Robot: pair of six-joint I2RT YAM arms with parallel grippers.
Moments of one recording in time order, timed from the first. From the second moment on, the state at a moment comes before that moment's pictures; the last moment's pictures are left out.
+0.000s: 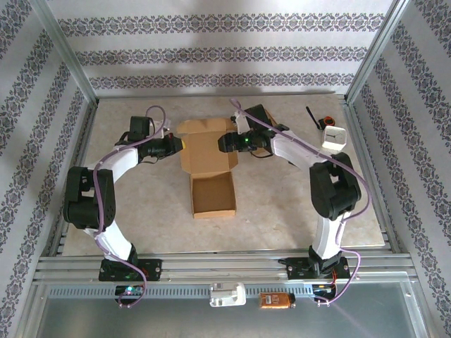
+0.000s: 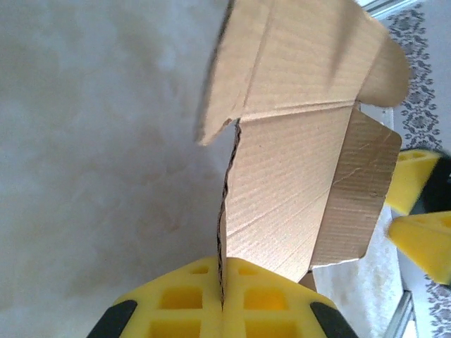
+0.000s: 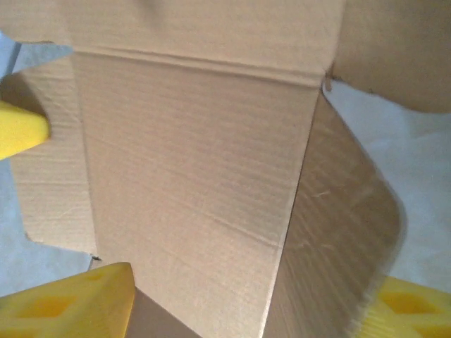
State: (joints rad) left arm -0.05 1.70 1.05 -0.12 0.73 -0.41; right arm 0.45 1.85 1.41 -0.41 -0.42 0.27
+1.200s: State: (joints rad) left arm -0.21 1.55 0.82 0.40 0.70 0.05; right arm 0.58 1.82 1.77 -0.84 -0.14 -0.82
